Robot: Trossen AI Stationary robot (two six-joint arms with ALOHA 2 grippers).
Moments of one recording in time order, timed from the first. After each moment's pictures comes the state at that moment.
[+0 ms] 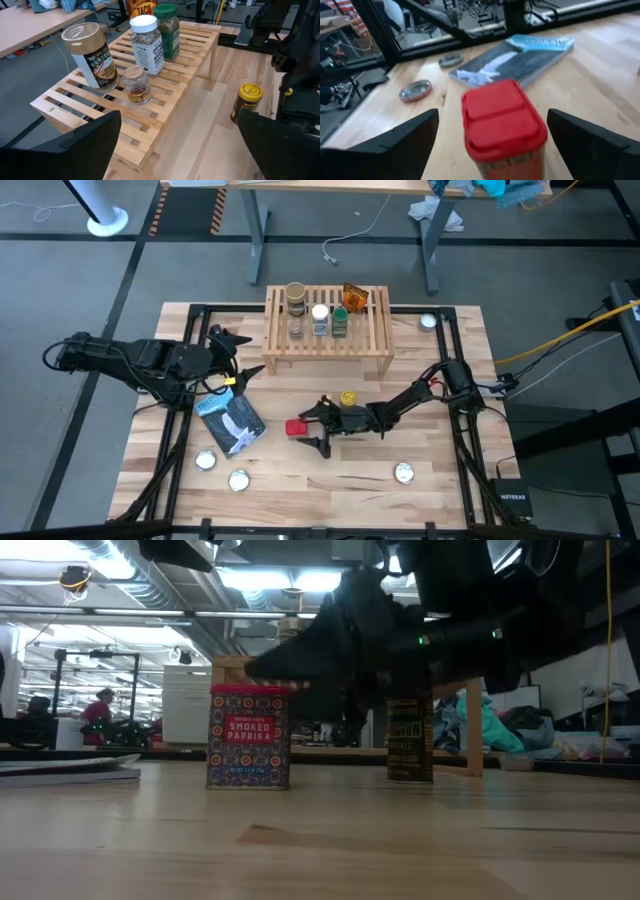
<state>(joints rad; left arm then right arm) -0.18 0.86 0.96 -0.60 -0.67 -0.25 0.24 2.08 0.88 0.99 0.18 0.28</state>
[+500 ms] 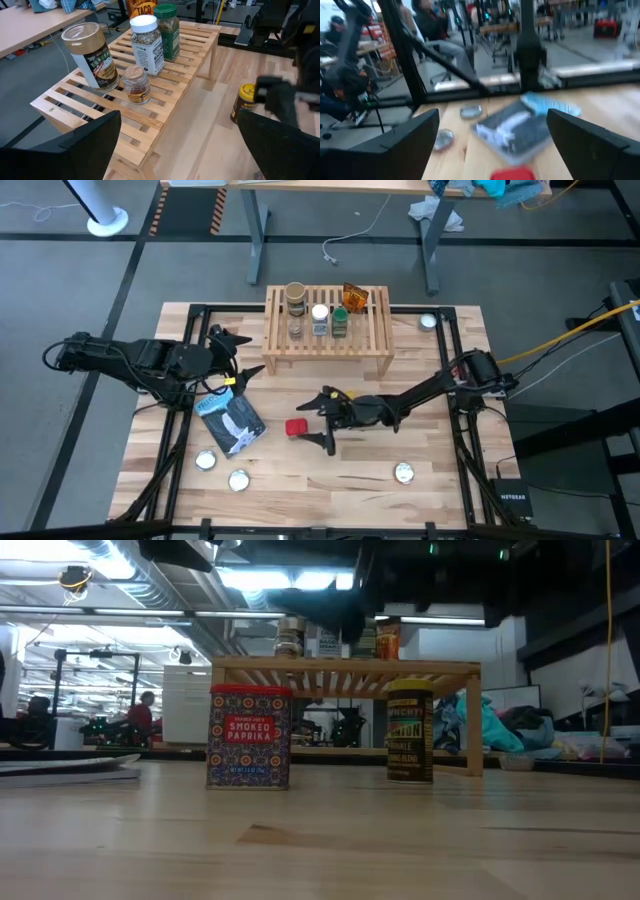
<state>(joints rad) -0.18 0.86 0.96 -0.60 -0.67 -0.25 0.24 1.87 0.88 0.97 0.14 0.16</state>
